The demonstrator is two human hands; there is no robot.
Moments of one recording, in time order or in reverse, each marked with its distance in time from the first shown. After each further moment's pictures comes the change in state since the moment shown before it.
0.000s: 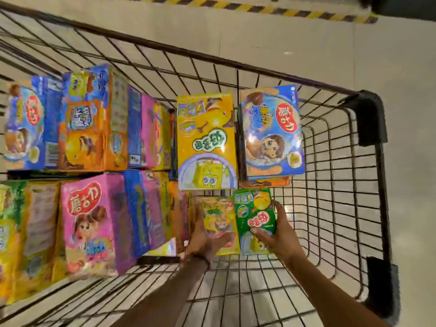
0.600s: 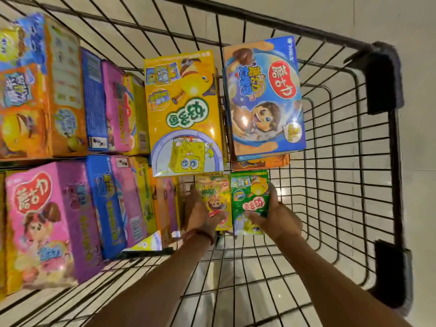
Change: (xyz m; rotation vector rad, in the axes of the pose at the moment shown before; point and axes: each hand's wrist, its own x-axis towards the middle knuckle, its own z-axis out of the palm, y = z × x) left_hand 0.035 0.001 0.025 0.345 0.095 -0.002; right_hand 0.026 0.012 0.008 -0.626 0.011 0.208
